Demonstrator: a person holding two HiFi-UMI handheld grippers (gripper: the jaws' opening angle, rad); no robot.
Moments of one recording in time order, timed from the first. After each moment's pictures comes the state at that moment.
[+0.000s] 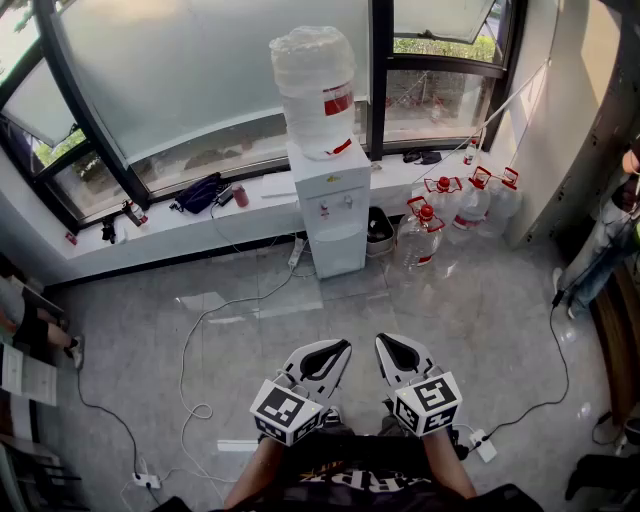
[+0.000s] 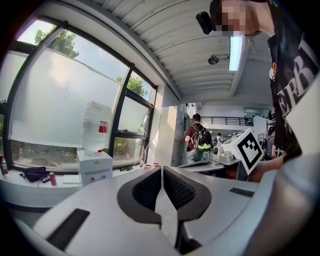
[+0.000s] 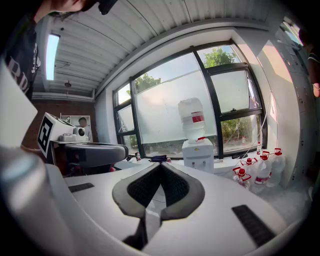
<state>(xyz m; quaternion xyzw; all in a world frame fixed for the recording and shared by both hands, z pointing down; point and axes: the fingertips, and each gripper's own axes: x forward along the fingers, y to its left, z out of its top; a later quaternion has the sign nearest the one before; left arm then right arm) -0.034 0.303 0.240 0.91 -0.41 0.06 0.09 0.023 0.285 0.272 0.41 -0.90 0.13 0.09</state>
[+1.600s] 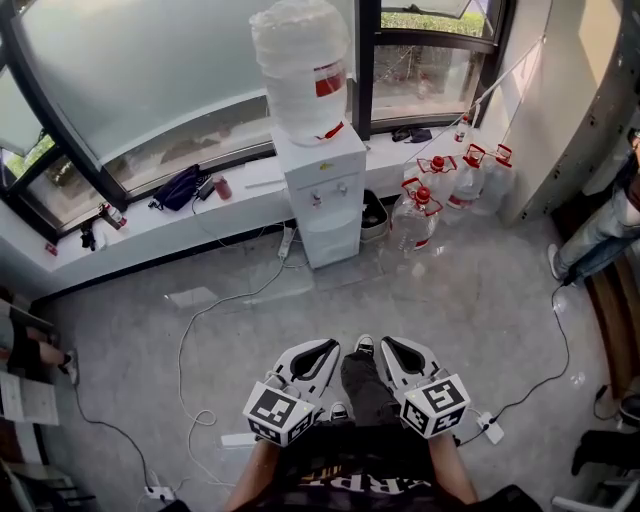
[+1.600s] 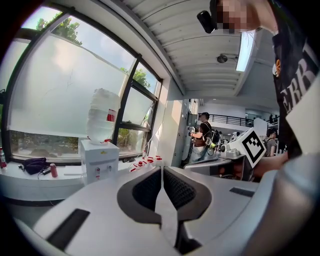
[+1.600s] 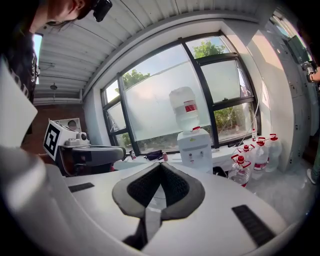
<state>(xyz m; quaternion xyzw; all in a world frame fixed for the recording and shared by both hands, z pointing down) -0.096 0.250 0.301 0.91 -0.38 0.08 0.13 -0.009 0.246 0.323 0.44 -0.87 0.19 0.10</state>
